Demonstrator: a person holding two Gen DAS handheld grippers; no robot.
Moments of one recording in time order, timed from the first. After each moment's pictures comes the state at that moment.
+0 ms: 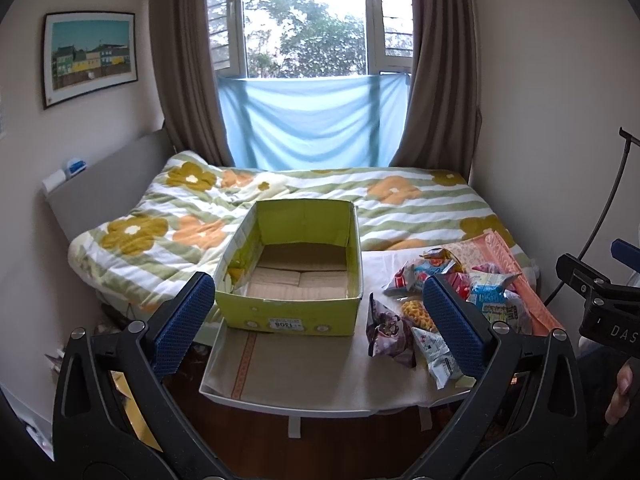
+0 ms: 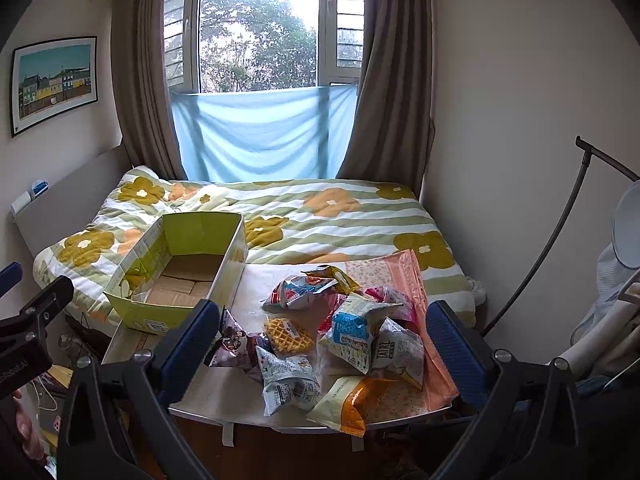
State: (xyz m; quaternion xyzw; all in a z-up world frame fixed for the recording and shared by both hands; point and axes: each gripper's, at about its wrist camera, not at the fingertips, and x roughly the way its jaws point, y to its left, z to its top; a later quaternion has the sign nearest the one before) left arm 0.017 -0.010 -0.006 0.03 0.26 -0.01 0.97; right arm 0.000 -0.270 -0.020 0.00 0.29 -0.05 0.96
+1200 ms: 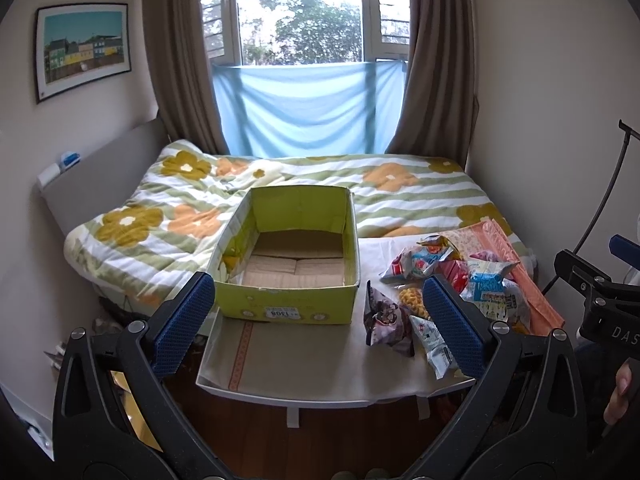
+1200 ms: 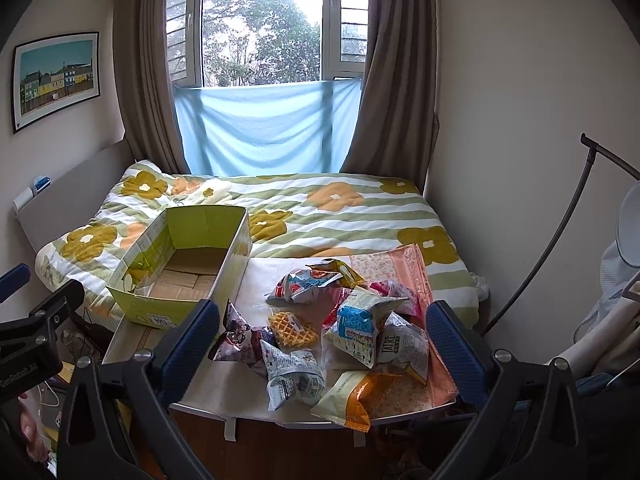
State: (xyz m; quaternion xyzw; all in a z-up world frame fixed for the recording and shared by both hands) left arm 0.024 -0.010 -0.012 0.03 0.28 -0.01 0.96; right arm 0.000 -0.271 -0.022 0.01 0.30 -0.04 0.95
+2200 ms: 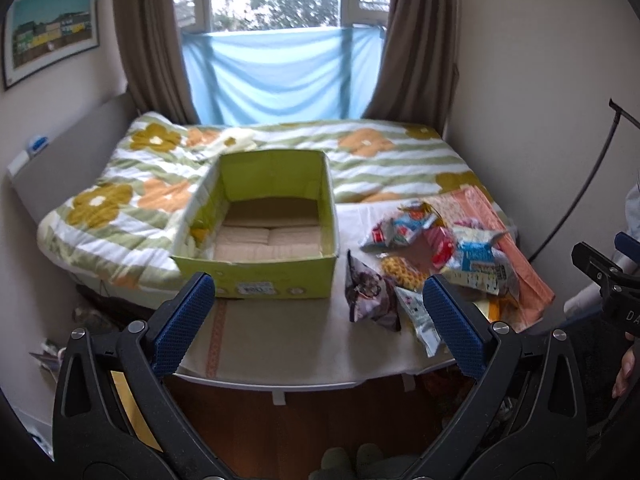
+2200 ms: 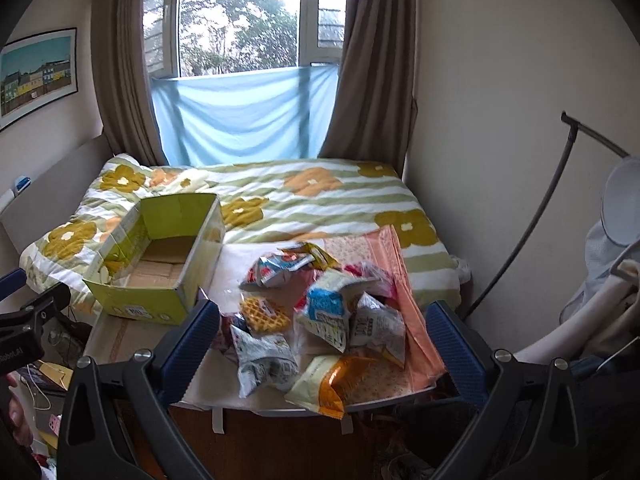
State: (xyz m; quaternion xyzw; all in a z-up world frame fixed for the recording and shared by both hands) left arm 0.059 -0.017 -0.053 0.03 0.36 -0.07 0.93; right arm 0.000 -0.299 -0.043 0.01 0.33 -0.08 0.94
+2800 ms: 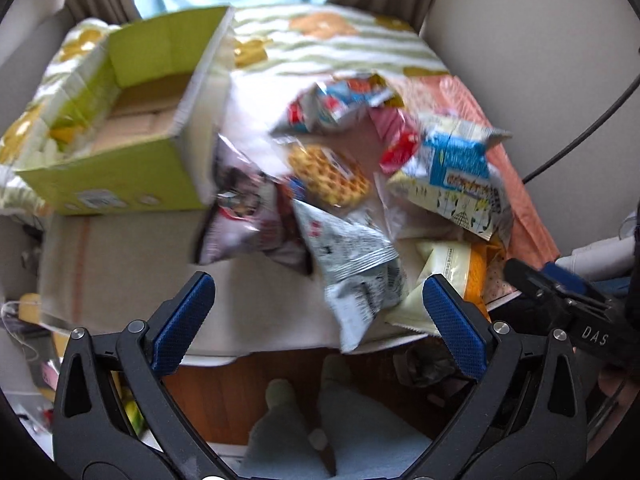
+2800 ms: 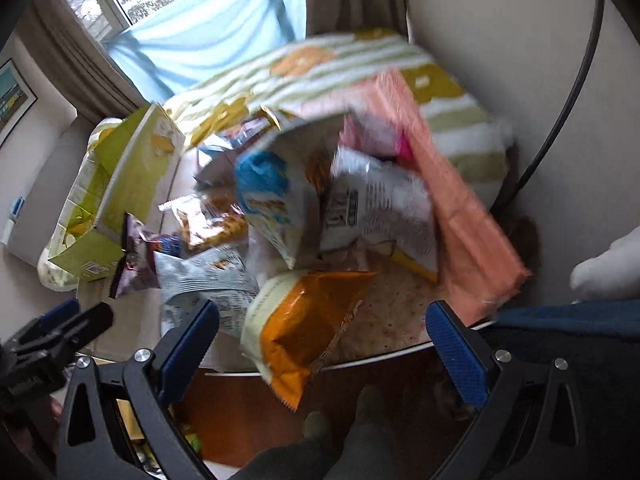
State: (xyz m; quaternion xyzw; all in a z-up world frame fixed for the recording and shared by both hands) left arm 0.135 -0.139 -0.201 0.00 0.54 -0.12 0.83; right arm 0.069 -0.399 -0.206 0.17 0.51 -0.02 0.84
